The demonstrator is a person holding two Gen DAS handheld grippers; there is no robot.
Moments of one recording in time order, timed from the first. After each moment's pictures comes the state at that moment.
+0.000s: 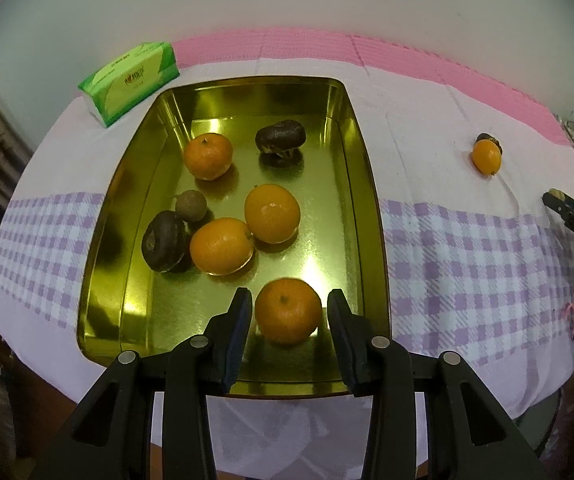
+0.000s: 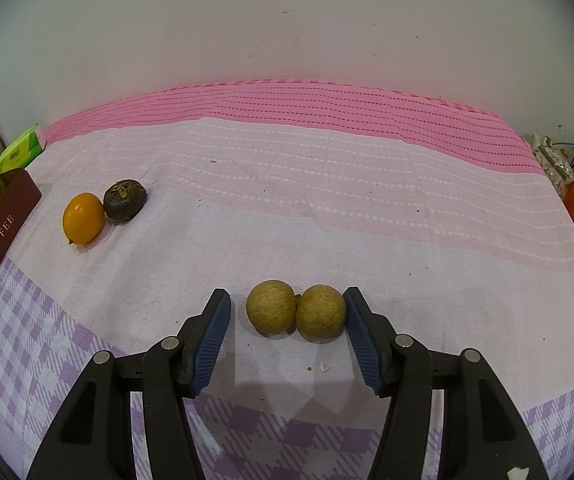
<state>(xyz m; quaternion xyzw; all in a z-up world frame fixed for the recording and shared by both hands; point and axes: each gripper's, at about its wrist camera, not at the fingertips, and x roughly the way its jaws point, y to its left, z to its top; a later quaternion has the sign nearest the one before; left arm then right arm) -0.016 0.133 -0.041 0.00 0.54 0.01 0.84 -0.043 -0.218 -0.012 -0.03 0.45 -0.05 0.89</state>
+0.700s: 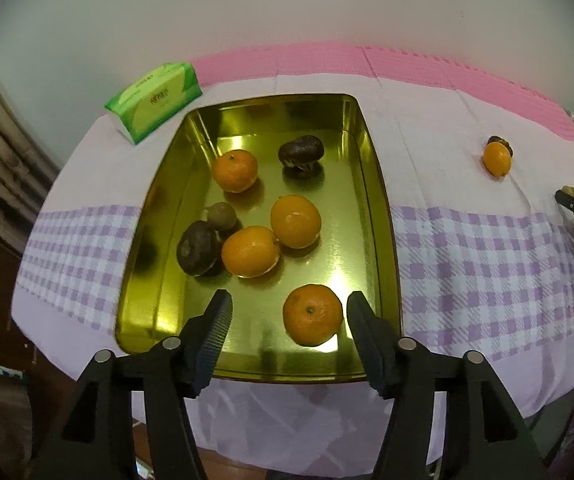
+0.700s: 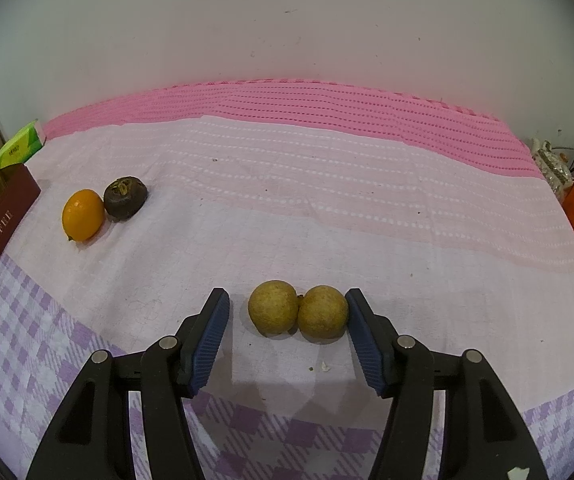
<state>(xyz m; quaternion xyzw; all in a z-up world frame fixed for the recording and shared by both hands) -0.028 0.131 -0.027 0.03 0.52 0.04 0.85 -0.045 -0.213 -0.013 -0.04 0.45 -0.05 0.89</state>
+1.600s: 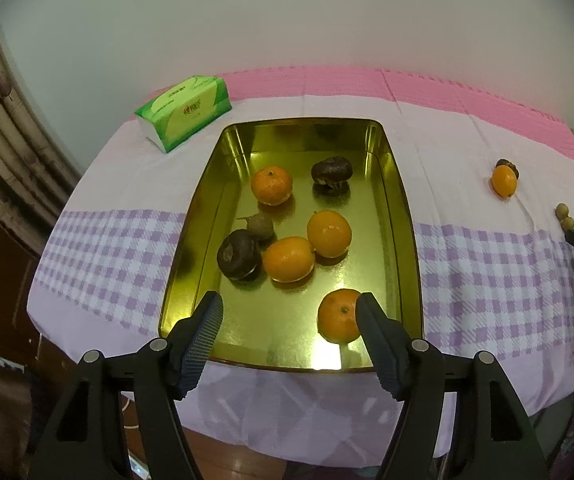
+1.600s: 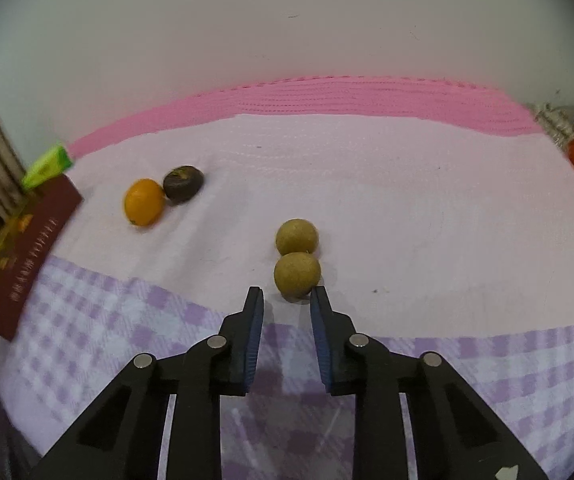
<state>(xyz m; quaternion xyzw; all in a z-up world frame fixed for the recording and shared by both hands) -0.040 0.153 -0.005 0.02 0.50 0.06 0.87 -0.088 -0.197 -0.009 0.04 0.44 -0.02 0.89</state>
